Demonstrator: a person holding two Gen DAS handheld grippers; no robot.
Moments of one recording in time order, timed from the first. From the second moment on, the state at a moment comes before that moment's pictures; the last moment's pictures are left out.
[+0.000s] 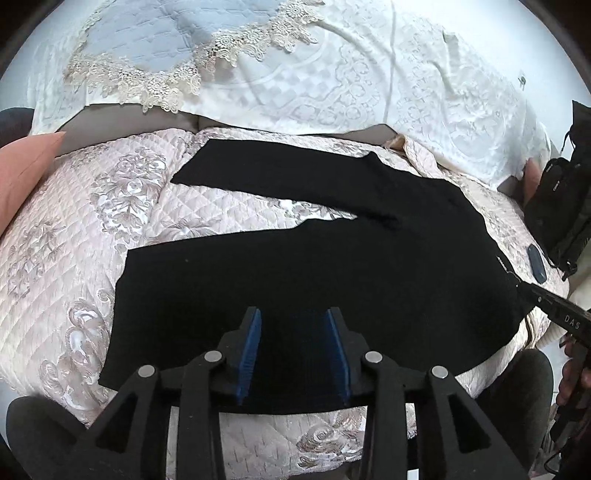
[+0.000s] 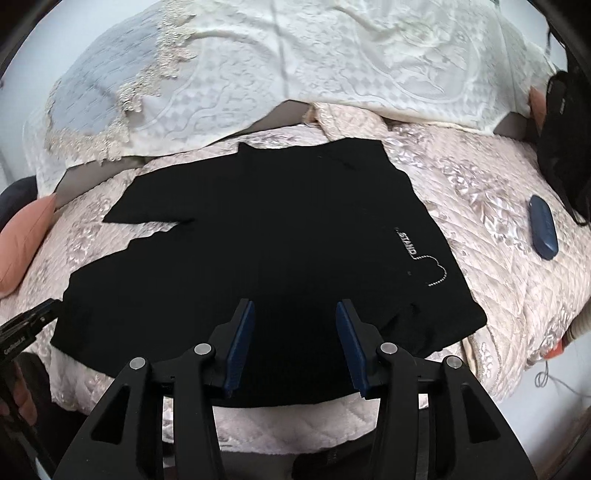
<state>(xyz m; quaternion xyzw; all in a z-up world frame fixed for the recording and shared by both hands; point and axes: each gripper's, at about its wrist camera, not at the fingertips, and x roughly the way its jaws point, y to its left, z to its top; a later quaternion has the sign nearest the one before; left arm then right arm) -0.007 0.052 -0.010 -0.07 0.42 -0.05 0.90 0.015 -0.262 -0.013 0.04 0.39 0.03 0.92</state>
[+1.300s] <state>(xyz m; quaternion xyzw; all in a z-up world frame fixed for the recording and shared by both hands) 0.110 0.040 0.000 -0.01 0.41 -0.08 0.91 0.107 -0.234 -0.014 -0.04 0.39 0.09 0.91</state>
